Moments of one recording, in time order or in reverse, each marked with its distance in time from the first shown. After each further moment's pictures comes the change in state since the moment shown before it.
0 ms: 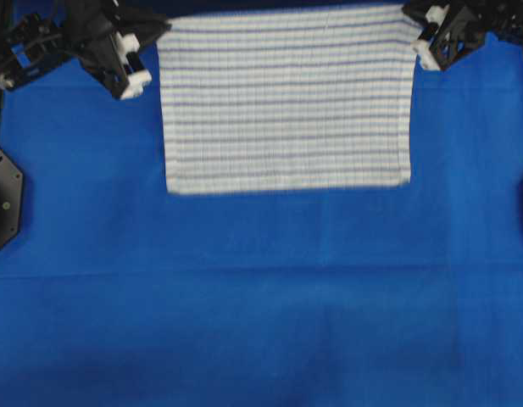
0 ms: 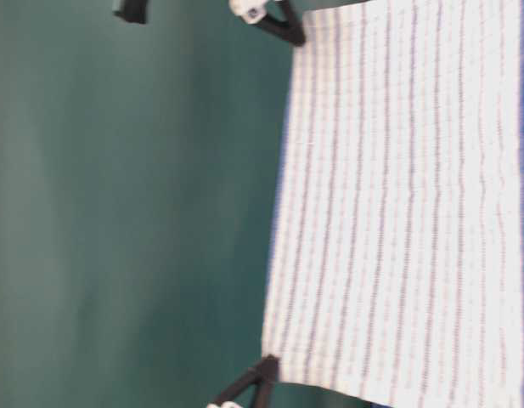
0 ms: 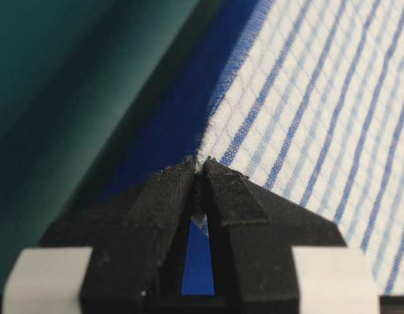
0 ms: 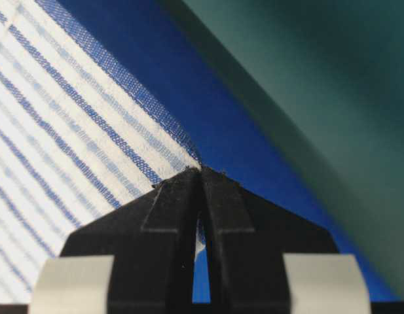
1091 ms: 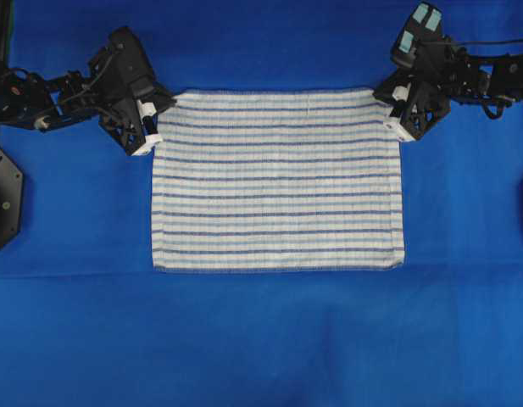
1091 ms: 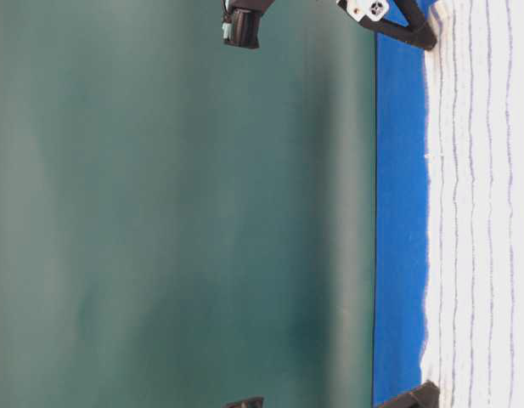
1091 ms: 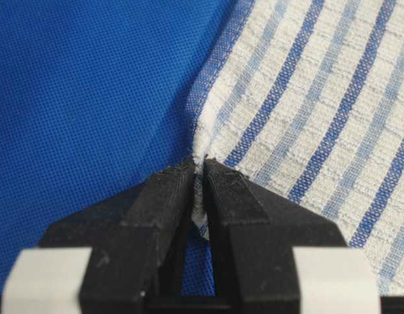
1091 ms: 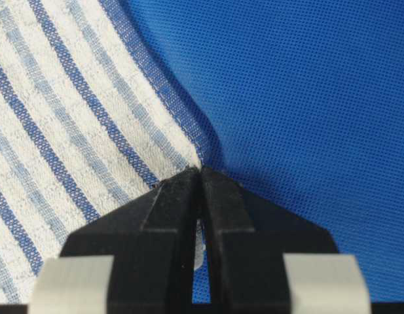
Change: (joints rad) left arm -0.133 0.360 0.101 0.000 -0.123 -0.098; right arm 0.179 0.296 0.103 0.032 -0.164 0.077
